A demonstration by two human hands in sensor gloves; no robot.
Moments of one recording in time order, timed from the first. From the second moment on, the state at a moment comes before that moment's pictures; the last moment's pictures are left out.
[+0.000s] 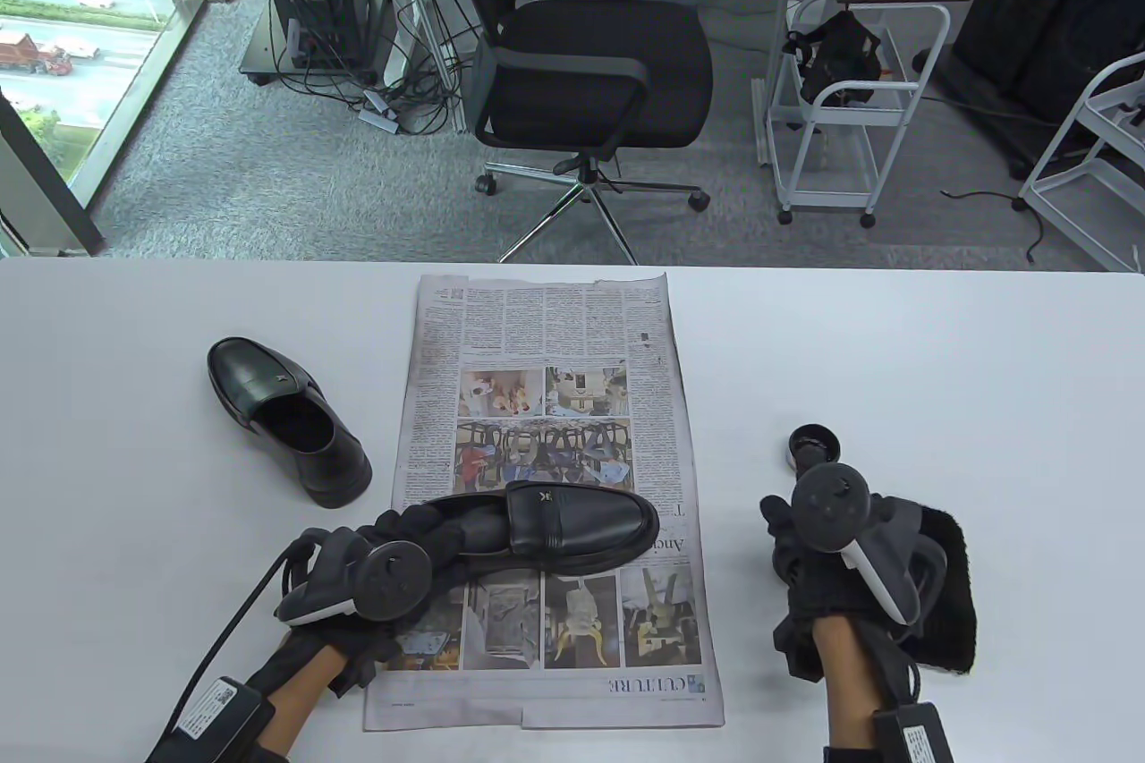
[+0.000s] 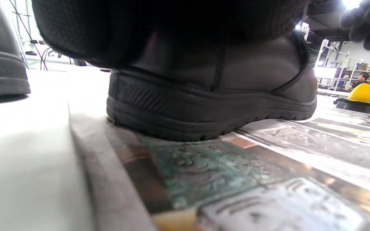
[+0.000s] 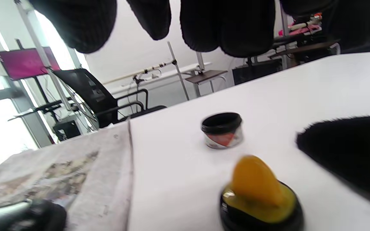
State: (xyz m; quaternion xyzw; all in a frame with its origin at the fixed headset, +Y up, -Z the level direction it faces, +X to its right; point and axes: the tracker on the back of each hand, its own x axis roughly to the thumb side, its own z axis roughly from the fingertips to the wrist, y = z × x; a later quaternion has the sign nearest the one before) left_hand -0.210 -0.723 -0.279 -0.03 -0.28 0.05 0.96; right_hand 0.187 -0.635 -0.270 -0.09 -0.04 0.98 0.15
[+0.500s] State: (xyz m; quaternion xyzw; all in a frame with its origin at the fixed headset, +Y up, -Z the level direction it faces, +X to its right) left_hand -0.210 -0.699 -0.273 0.09 -0.29 0.02 0.95; right_hand 0.169 -0.693 -0.256 -0.04 -0.01 0.98 0.18
